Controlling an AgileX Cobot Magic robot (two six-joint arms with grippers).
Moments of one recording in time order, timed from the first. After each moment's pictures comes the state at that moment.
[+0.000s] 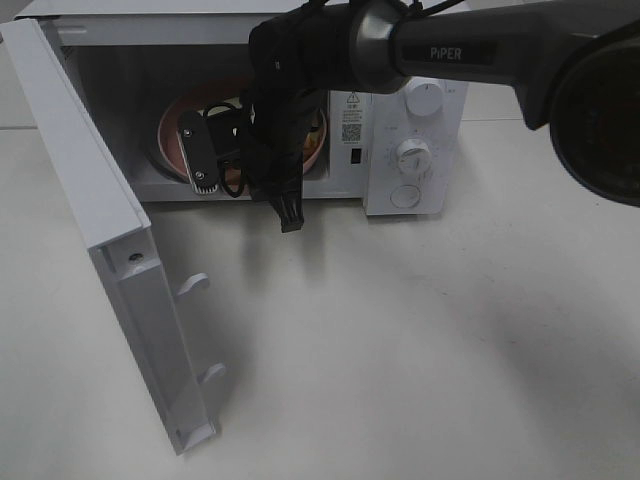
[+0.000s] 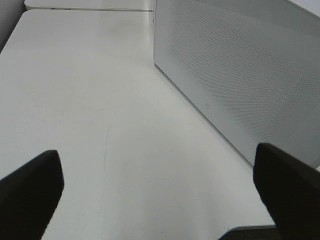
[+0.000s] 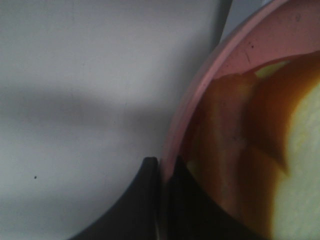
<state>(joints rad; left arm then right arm) 0.05 0.00 -0.52 -0.14 1.08 0.06 0.68 2.37 -1.95 -0.12 0.72 -1.17</state>
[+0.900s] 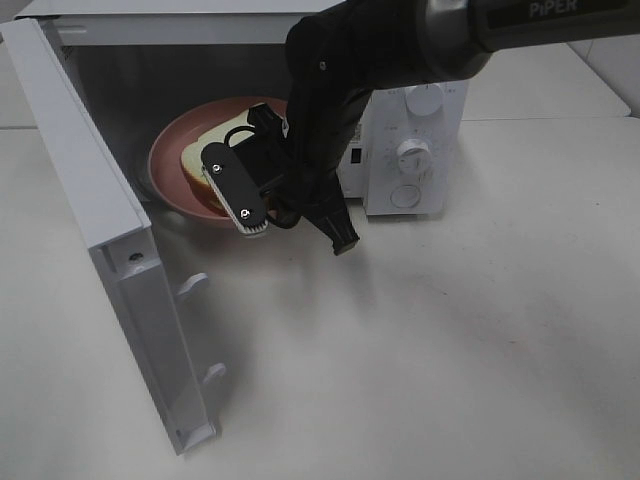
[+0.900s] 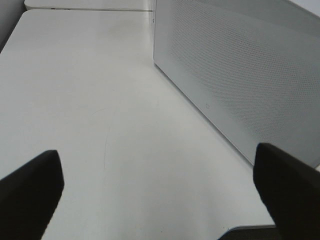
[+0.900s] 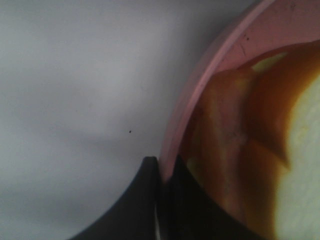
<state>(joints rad) 0.05 0.00 -0.52 -0.14 1.08 0.06 0.69 2.12 -1.59 -0.11 0.64 -1.38</state>
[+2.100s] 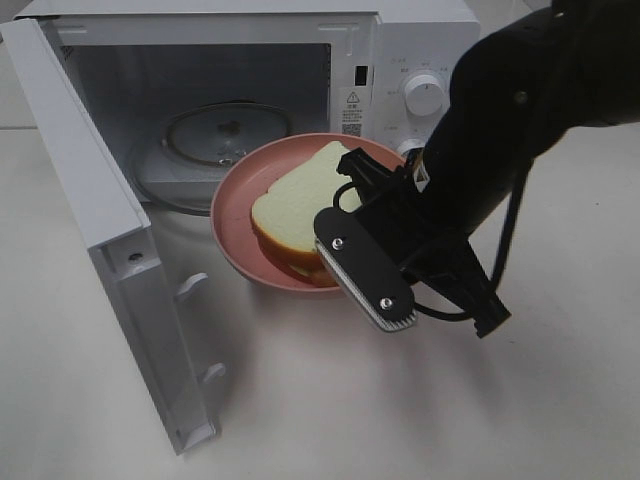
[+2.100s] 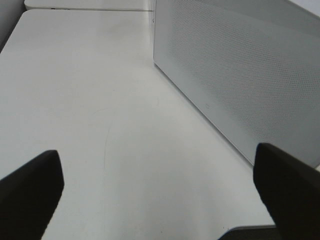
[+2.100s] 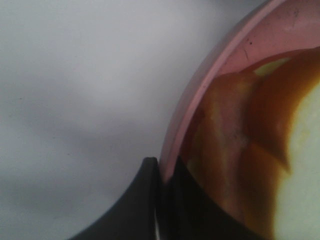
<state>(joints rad) 0.05 0.00 -0.52 -0.15 1.08 0.06 0.69 1.65 -0.98 -0.08 0.56 -1.46</state>
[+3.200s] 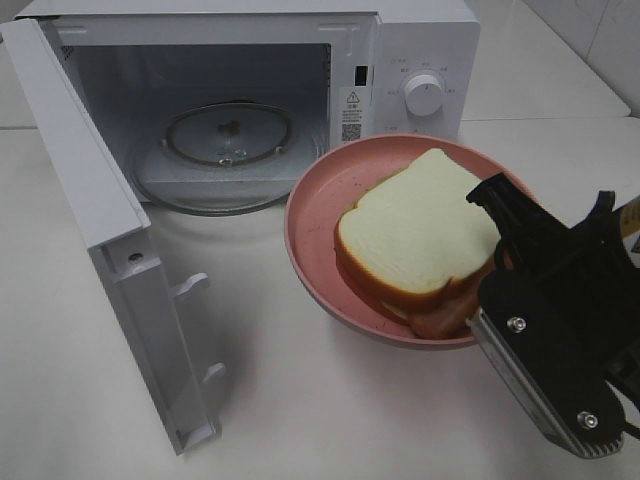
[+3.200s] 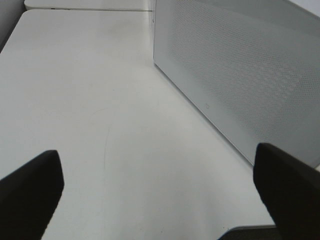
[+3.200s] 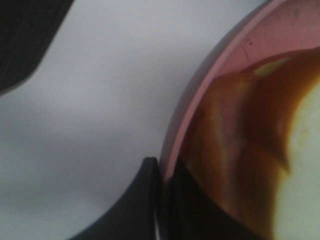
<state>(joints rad) 0.05 0.00 -0.52 -0.15 1.08 0.06 0.69 1.18 -0.63 -0.09 0.58 -1.38</state>
